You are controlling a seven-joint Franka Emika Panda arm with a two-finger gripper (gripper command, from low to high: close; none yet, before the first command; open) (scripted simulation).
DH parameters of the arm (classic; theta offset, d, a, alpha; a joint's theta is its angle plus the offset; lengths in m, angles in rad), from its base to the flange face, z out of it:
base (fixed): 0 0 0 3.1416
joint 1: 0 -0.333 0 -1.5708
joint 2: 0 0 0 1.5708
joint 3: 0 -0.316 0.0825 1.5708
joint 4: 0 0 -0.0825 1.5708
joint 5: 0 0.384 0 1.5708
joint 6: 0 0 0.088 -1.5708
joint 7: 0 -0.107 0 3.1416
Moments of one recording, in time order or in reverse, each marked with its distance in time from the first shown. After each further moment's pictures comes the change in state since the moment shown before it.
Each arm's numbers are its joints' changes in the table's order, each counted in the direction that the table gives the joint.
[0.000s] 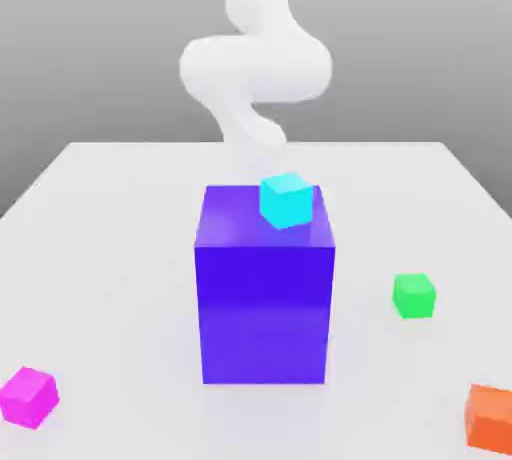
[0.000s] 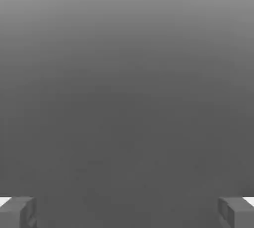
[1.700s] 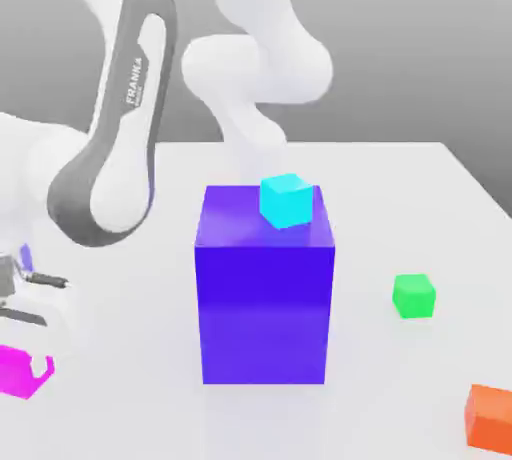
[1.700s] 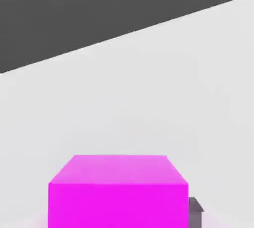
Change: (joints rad) arm 0.135 -0.984 0.242 0.067 0.294 0.356 0.506
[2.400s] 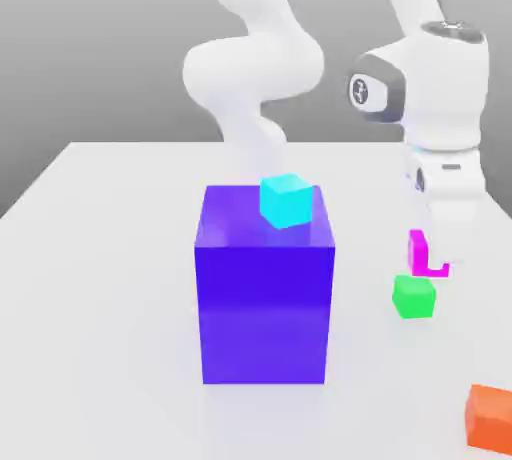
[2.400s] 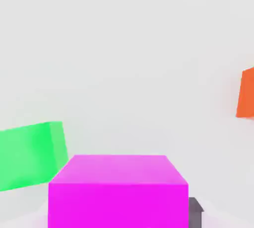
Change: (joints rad) arm -0.747 0.502 -0.519 0.537 -0.190 0.018 0.453
